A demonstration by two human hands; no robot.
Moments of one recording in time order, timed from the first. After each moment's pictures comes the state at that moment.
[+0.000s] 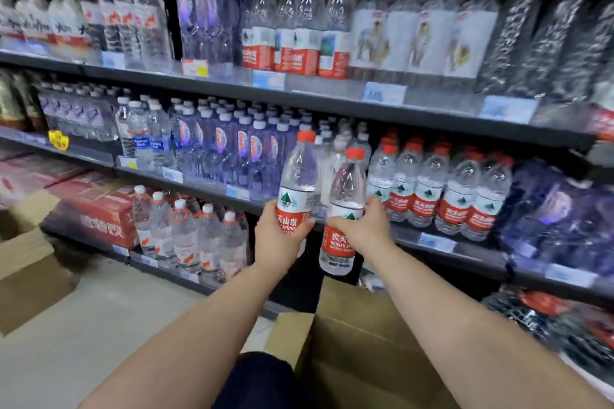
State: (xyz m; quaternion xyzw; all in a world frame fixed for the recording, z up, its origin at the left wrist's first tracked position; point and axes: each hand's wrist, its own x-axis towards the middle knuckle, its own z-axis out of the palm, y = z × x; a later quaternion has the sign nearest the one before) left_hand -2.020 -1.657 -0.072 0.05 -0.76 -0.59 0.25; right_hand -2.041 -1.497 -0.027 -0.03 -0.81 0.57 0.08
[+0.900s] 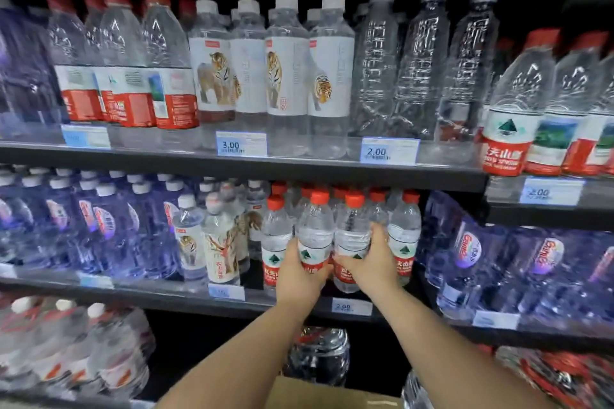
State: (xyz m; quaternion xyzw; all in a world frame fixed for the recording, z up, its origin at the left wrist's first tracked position) left_hand -2.181 -1.421 -0.069 -0.02 -0.82 -0.57 0.11; right_hand -2.171 -1.285 -0.036 -0.10 -0.85 0.49 0.17
